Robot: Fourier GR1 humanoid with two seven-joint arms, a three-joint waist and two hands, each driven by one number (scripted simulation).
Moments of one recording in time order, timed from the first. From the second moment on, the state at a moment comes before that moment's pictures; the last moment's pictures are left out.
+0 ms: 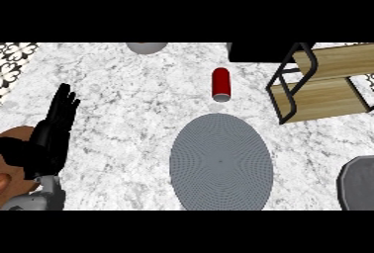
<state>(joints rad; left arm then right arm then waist) -0.09 0.14 0.07 -1.68 -0.01 0.13 0.16 -0.40 -0.63 -0.40 -1.47 0.36 0.19 0.22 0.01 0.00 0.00</state>
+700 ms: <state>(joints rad) -0.05 0.14 0.08 -1.72 -0.01 0.10 0.17 -0.64 -0.56 -0.36 -0.97 0.46 -0.03 -0.04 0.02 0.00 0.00</state>
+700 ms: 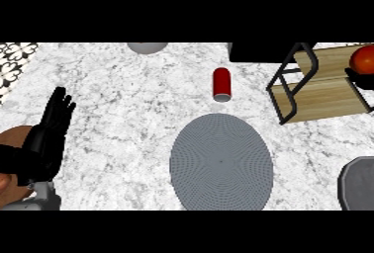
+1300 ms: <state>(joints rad) -0.09 0.13 0.09 -1.69 -0.02 0.11 0.16 -0.82 -0.60 -0.39 -0.63 0.40 0.01 -0.16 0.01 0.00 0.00</state>
